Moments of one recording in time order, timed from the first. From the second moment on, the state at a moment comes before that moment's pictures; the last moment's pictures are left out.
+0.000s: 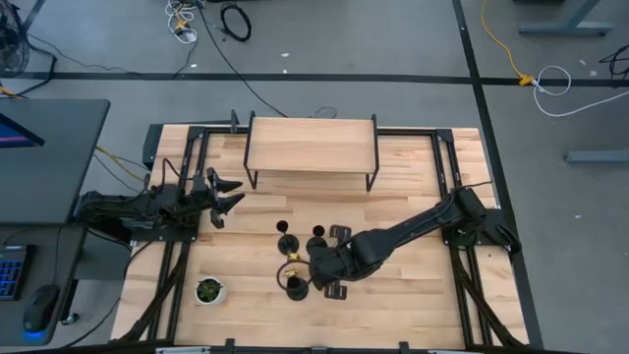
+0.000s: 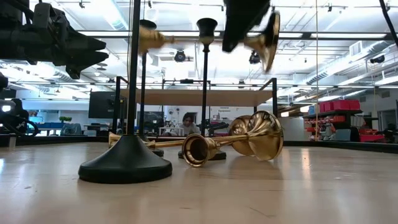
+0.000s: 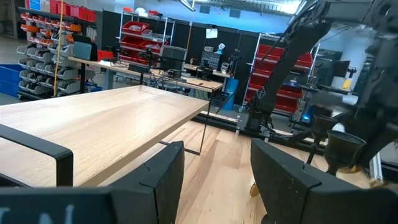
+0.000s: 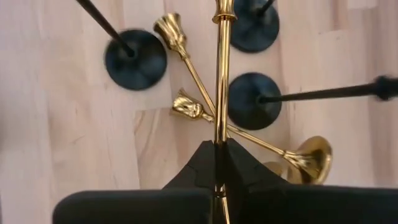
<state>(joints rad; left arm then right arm) -0.05 0.01 0.01 0.11 -0.36 -0.17 0.42 2.04 1.86 -1.10 0.24 0.44</state>
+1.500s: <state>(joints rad) -0.05 0.01 0.01 0.12 -0.36 -0.17 0.13 2.03 2.28 -0.81 0.48 -0.10</state>
